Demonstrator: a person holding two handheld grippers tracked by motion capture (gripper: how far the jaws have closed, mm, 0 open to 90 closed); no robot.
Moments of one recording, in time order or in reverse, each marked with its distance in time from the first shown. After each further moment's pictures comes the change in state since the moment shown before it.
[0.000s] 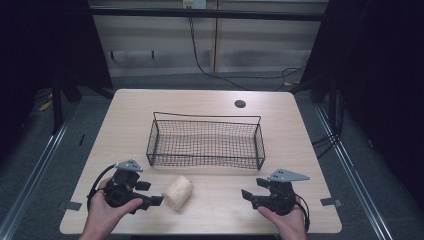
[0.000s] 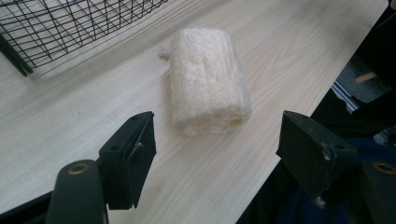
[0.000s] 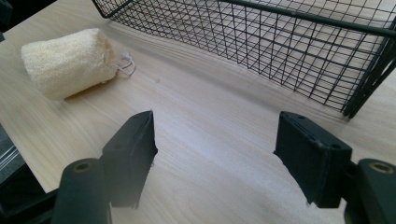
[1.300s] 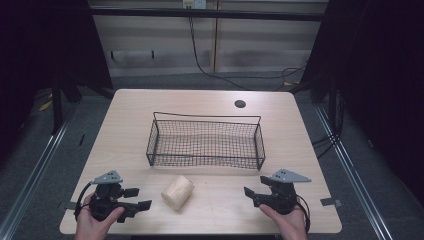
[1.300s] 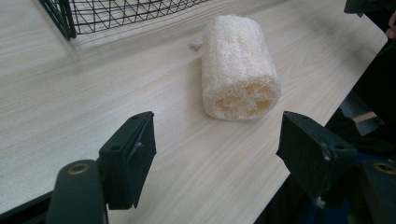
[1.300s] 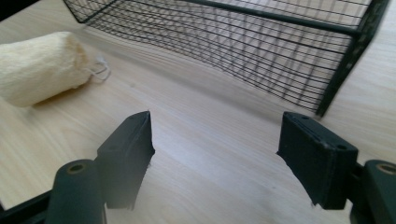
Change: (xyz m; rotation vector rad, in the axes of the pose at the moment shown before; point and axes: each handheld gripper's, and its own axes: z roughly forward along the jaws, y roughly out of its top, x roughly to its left) left arm 0.022 -0.058 -0.006 -0.180 0.006 -0.084; right arm -0.007 -0.007 0.005 -0.043 -0.042 0.005
